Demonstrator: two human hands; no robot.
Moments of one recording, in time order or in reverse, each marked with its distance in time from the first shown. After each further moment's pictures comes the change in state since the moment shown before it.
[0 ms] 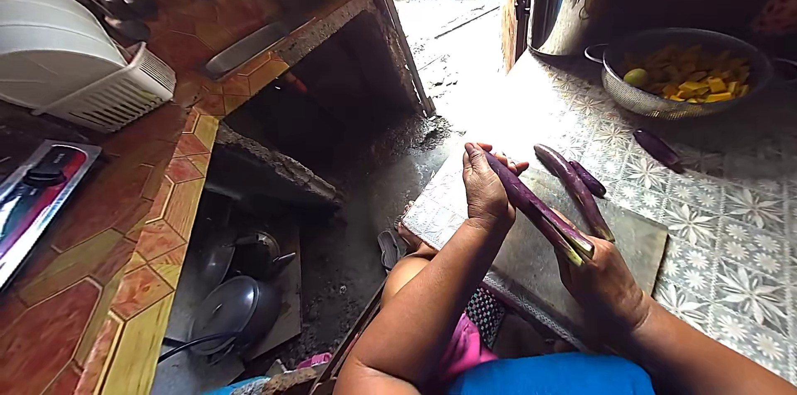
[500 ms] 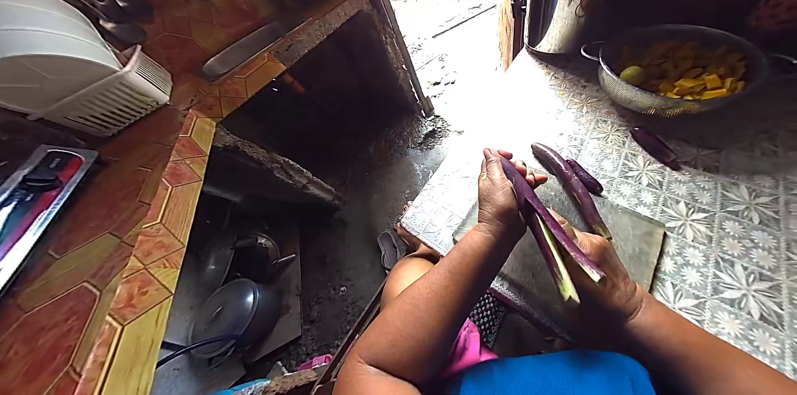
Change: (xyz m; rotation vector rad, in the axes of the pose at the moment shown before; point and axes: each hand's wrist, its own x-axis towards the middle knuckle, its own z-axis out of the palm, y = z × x) left_hand -0.015 -0.010 0.006 0.025 -0.077 -0.195; right_hand 0.003 0.006 -0.001 0.146 -0.067 0.054
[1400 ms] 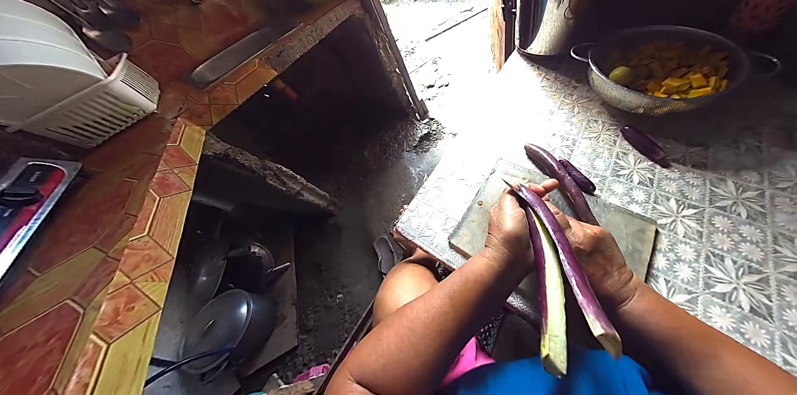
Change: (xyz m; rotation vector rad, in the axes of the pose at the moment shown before) left_hand -0.031 -0.014 -0.002 0.029 0.000 -0.255; right_hand 0.008 0.007 0.001 -0.233 0.005 0.018
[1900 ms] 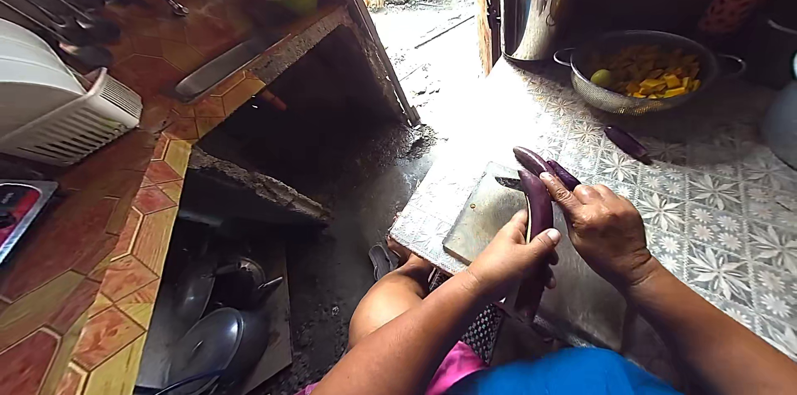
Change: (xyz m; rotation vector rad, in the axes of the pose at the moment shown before) left_hand -0.022 0.012 -0.032 0.605 -0.514 -0.206; right_hand 0.018 0.029 -0.018 -0.258 0.027 0.018
